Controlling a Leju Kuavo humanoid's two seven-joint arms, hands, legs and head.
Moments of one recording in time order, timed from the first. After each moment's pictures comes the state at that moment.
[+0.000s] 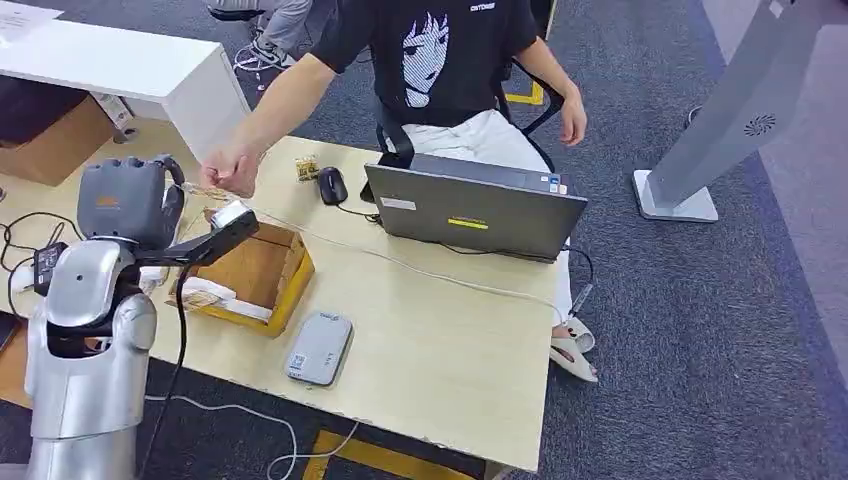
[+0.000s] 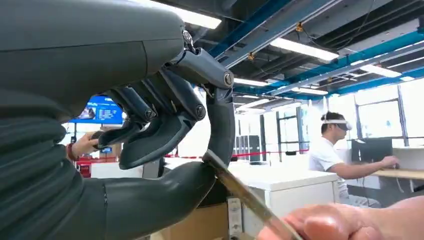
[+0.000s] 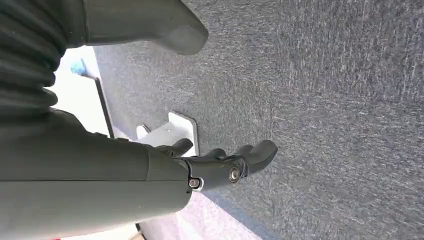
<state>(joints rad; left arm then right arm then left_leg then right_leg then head) -0.38 0.10 0.19 -1.61 -1.57 -0.02 0.00 0.45 0.28 -0.42 -1.33 0.89 0.19 0.69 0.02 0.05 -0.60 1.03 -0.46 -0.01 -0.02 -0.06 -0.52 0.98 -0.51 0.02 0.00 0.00</state>
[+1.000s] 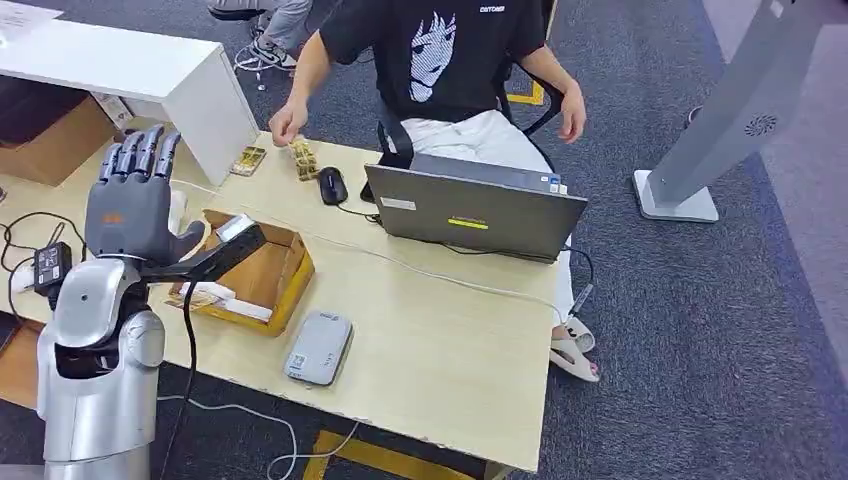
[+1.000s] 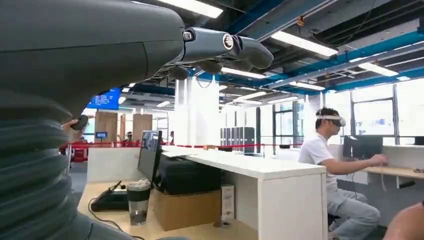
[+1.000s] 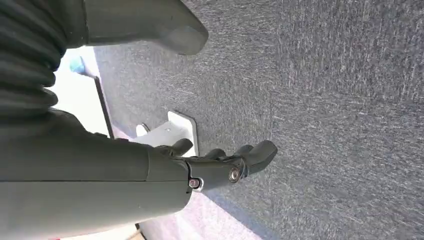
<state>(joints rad) -0.32 0.03 0.22 -1.68 -1.56 -0.02 -0.02 0.46 0.28 -0.41 -1.34 0.89 0.19 0.70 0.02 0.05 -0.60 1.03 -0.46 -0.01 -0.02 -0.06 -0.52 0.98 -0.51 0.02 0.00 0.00</state>
